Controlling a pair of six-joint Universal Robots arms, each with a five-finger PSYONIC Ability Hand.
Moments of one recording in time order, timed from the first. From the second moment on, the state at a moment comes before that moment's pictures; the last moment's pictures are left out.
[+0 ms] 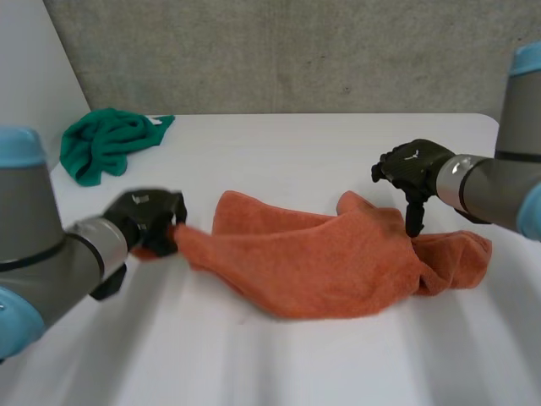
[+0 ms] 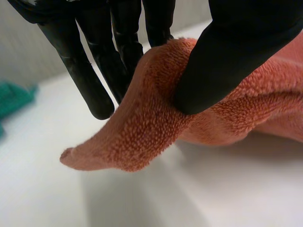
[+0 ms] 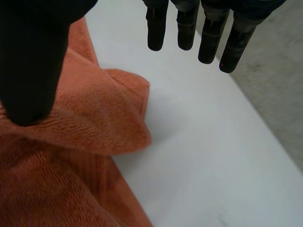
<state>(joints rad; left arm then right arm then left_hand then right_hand) 4.36 -1.83 -1.57 3.00 -1.47 3.28 1.87 -0.89 0.88 0.55 1.35 2.46 1.13 1.19 1.19 1.20 0.96 0.24 0.25 0.24 0.26 0.07</state>
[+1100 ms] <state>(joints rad) 4.35 -1.90 -1.04 3.57 -1.53 3.80 1.80 -0.78 0.22 0.15 1.44 2.70 1.13 1.20 1.19 1.20 0.96 0.96 1.17 1.18 1.19 0.97</state>
